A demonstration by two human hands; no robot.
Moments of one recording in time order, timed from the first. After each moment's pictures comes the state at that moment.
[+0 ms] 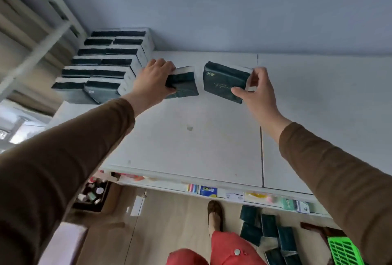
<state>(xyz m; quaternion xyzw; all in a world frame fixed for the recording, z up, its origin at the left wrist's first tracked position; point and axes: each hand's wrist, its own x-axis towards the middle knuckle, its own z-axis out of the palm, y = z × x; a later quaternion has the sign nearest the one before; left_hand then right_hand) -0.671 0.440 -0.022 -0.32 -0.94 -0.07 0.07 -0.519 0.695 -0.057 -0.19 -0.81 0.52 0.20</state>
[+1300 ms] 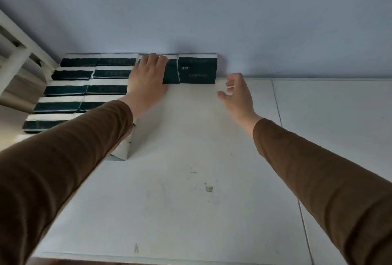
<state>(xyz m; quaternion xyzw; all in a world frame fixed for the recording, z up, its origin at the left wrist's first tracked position) -0.851 0.469 -0.031 -0.33 -0.94 -0.03 0.09 -0.714 0.681 -0.092 -0.24 -0.84 0.45 0.16</state>
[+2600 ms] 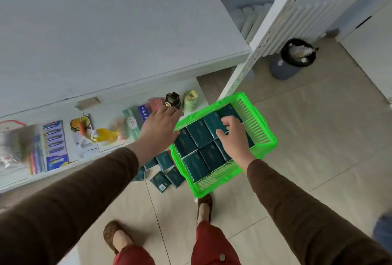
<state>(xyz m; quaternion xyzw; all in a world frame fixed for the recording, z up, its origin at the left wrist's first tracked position) -0.107 0.830 -0.180 -0.60 -0.79 -0.04 -0.11 0.102 0.961 -0.198 -0.50 -0.80 0.33 0.06</state>
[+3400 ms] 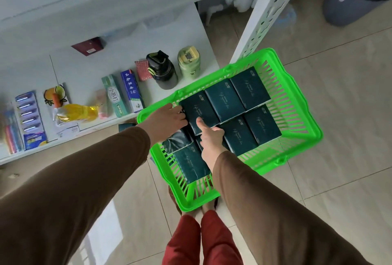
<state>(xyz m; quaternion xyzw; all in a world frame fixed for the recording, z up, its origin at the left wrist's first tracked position) -0.089 0.921 -0.423 -0.76 -0.59 0.23 -0.12 0.064 0.984 -0.450 -0.70 -0.21 0.68 0.05</state>
